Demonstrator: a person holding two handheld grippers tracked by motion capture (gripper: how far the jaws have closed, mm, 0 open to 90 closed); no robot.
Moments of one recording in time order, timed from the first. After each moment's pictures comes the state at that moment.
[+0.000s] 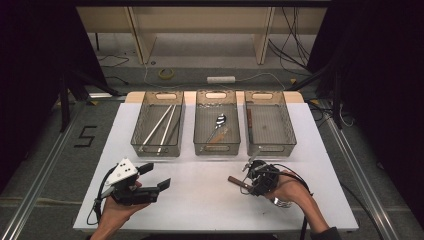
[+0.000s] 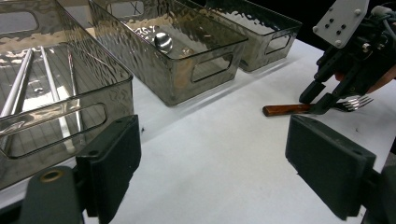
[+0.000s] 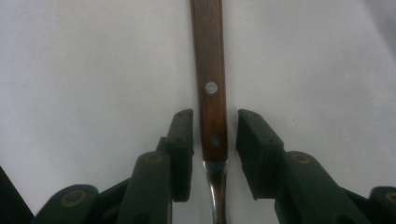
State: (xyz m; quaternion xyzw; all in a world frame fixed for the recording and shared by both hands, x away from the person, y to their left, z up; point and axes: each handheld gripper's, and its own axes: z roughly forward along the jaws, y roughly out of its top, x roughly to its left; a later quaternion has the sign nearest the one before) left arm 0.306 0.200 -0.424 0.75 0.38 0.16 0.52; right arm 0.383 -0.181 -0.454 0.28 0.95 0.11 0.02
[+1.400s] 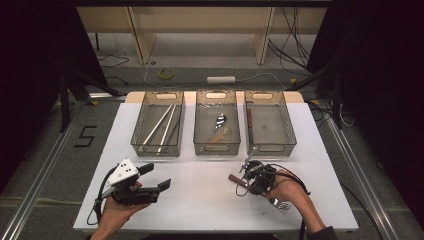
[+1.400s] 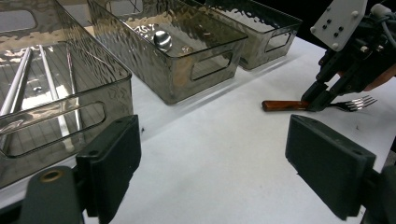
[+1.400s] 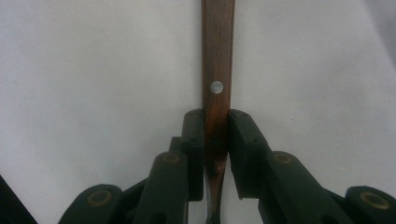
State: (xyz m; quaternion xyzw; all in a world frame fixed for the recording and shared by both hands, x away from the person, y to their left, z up) left arm 0.306 0.200 -0.425 0.75 0.38 0.16 0.52; right arm 0.382 -0.172 -0.452 0.27 0.96 0.08 0.04
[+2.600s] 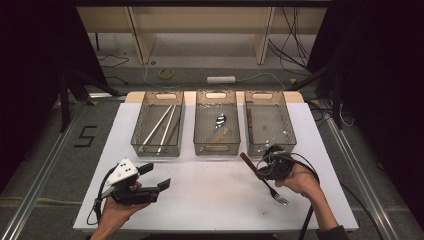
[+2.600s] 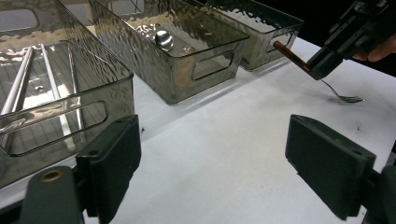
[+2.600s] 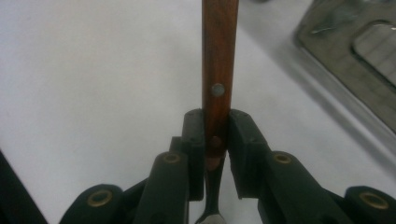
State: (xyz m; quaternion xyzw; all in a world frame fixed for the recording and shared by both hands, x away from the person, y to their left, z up) left arm 0.306 0.200 -0.425 0.75 0.38 0.16 0.52; right arm 0.398 -0.220 -0.419 0.36 0.91 0.21 0.03
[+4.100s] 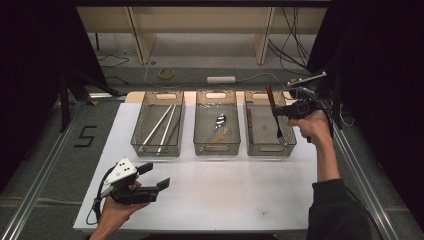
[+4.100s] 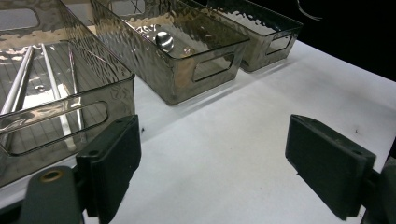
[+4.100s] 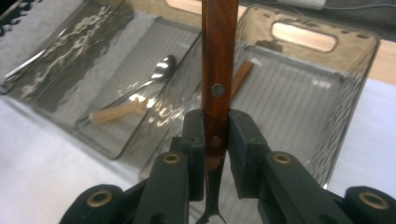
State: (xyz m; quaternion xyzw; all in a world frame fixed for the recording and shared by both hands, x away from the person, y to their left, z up) left arm 0.307 0.202 -0.424 0.74 0.38 0.16 0.52; right arm 0.503 -0.268 -0.317 0.49 0.79 0.33 0.12
